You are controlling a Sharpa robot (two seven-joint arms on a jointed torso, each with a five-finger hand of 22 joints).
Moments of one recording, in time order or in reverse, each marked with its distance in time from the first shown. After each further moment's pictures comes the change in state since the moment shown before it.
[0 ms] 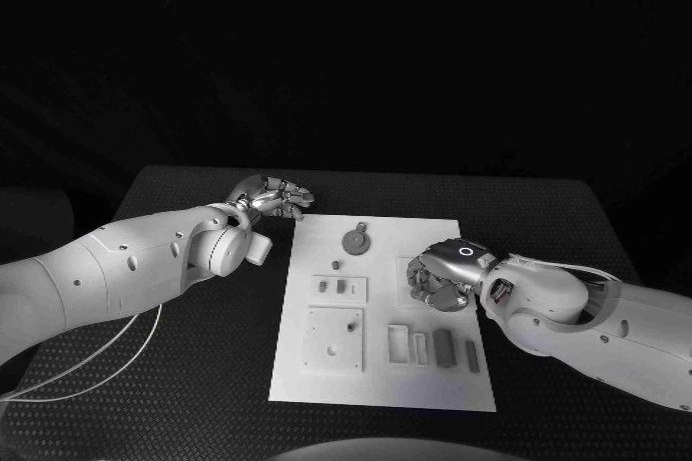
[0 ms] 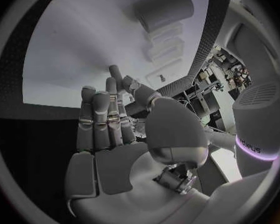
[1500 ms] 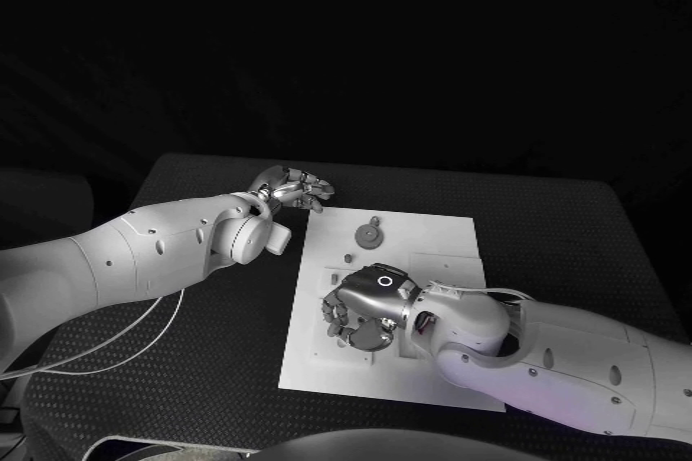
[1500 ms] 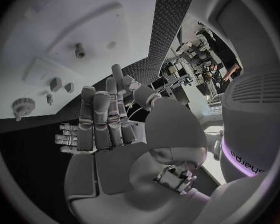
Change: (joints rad) left arm 0.000 0.026 0.000 -0.013 0.001 0.000 0.000; left_hand 0.000 0.000 -0.003 -0.003 0.000 -0.003 0.003 0.000 0.000 0.000 0.000 0.000 0.002 0.000 0.000 -0.004 0.003 0.000 0.000 0.000 0.000 -0.001; right arm -0.050 0.263 -0.029 0.053 -0.021 -0.002 0.036; right_hand 0.006 0.006 -0.003 -0.003 -0.001 0.000 -0.001 0.002 0.000 0.003 -0.003 -0.001 0.003 -0.002 0.000 0.000 0.003 -0.001 0.000 0.000 0.000 -0.001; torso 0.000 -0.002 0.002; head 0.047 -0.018
